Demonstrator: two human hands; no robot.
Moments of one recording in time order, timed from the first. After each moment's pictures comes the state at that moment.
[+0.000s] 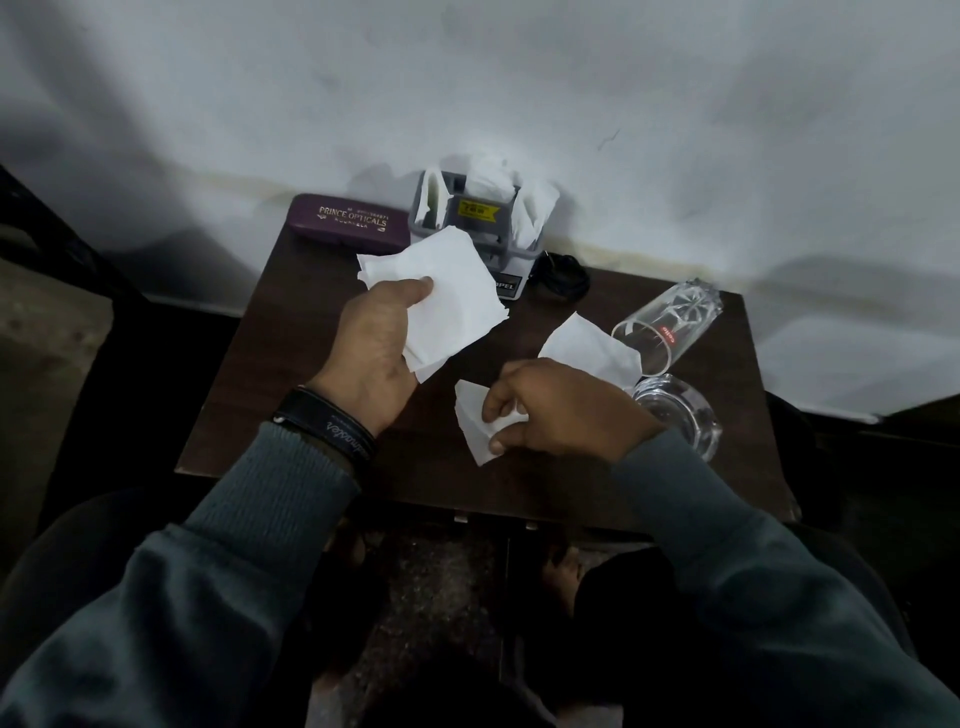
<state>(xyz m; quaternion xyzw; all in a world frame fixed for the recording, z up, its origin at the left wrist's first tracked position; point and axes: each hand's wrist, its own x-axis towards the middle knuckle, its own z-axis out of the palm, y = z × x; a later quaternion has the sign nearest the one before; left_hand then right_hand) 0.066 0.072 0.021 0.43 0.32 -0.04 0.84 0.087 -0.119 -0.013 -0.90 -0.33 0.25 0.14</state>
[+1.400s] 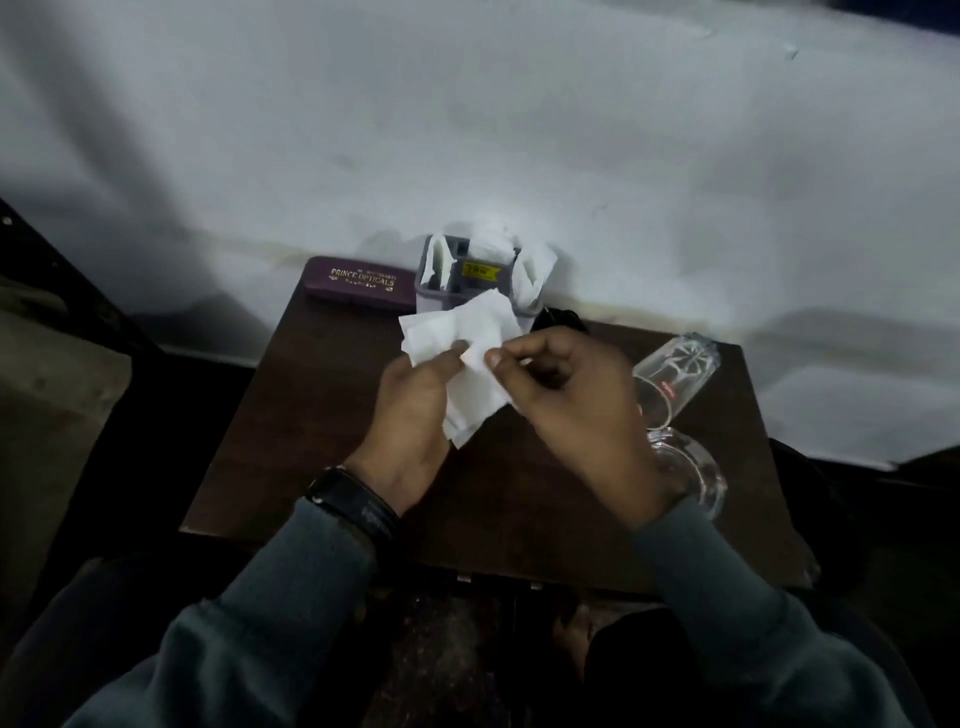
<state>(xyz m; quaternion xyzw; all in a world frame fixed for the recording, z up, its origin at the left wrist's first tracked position) 0.061 0.048 0.021 0.48 0.26 -0.02 0.83 0.075 -0.091 0.039 -0.83 -0.08 -0.02 0.55</state>
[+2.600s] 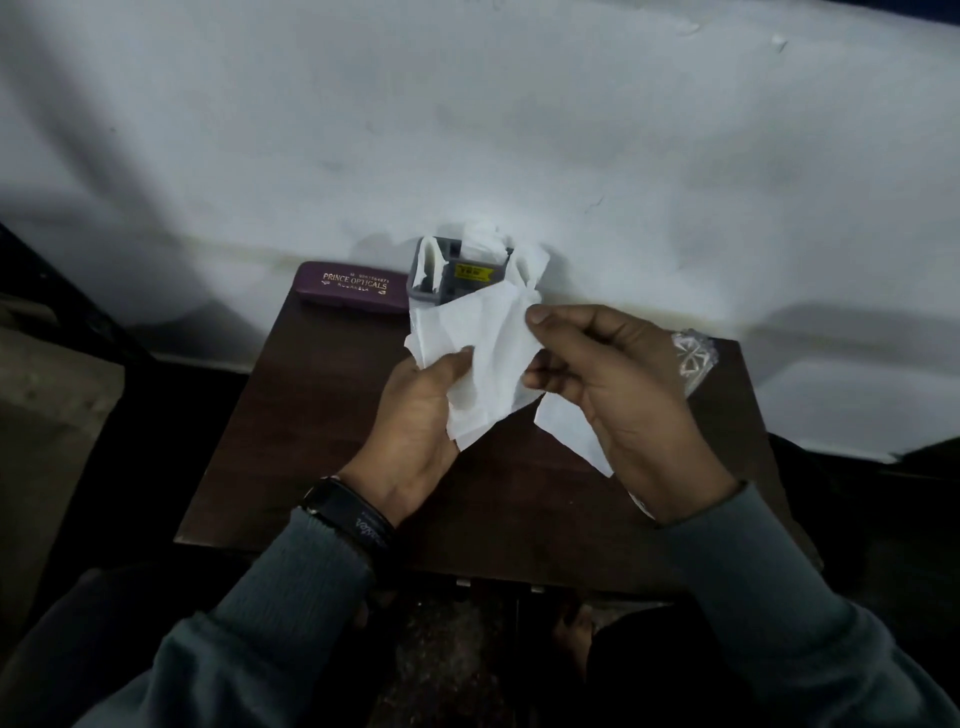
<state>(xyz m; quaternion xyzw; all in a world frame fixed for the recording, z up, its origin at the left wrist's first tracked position) 0.057 0.045 0.020 0.43 0.17 -0.05 0.88 0.079 -0.104 0.077 -0.65 0.05 0.08 0.75</state>
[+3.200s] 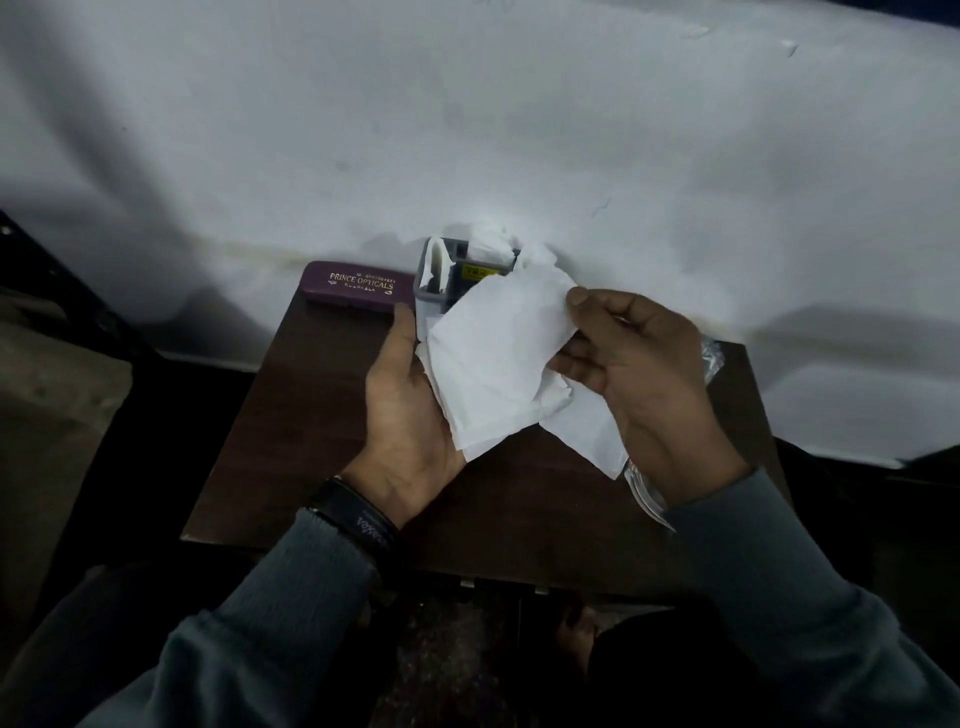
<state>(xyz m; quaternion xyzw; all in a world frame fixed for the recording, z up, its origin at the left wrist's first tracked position) 0.056 0.047 0.031 0.24 0.10 -0.10 0.96 0.093 -0.110 0.077 -0.66 0.10 0.04 0.75</state>
